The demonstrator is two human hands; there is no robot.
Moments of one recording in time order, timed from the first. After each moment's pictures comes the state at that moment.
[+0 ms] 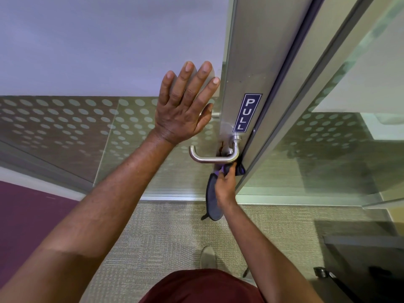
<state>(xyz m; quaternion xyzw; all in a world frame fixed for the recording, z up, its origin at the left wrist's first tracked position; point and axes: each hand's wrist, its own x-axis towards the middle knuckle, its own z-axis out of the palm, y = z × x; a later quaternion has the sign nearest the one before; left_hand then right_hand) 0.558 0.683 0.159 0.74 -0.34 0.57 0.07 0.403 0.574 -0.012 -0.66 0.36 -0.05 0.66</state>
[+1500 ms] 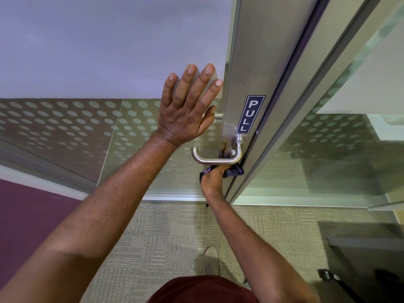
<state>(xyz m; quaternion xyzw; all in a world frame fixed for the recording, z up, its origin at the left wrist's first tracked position) 0.560 0.689 0.156 0.74 -0.34 0.57 0.07 0.423 0.615 0.004 -0.71 0.35 0.02 0.61</state>
